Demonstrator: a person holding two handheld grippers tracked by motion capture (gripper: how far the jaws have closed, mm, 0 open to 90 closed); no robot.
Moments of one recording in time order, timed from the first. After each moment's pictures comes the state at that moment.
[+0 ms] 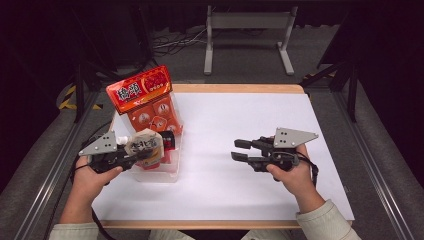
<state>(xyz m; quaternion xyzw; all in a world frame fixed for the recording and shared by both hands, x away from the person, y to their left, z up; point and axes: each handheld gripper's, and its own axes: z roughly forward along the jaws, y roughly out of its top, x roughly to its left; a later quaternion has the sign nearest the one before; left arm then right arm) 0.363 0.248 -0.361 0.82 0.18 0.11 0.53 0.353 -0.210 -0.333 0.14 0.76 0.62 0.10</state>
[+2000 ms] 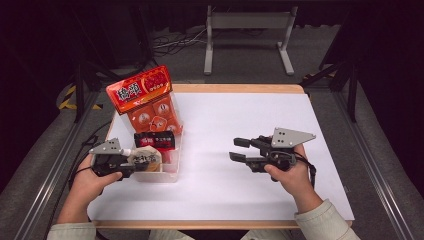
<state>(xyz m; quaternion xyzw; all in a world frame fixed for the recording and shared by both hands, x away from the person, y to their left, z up) 0.369 0.262 -0.393 0.85 0.27 0.05 0.44 0.354 -0.206 -0.337 0.16 0.76 0.62 0.10</state>
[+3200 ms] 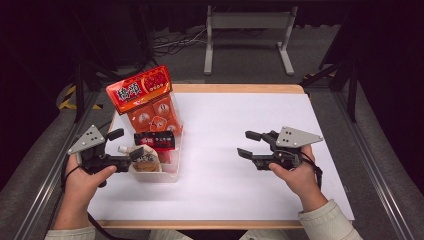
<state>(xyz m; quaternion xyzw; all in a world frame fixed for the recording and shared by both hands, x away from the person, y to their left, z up) 0.347 0.264 -0.348 0.74 0.34 0.20 0.55 0.354 -0.223 -0.336 0.19 0.77 0.58 0.19</state>
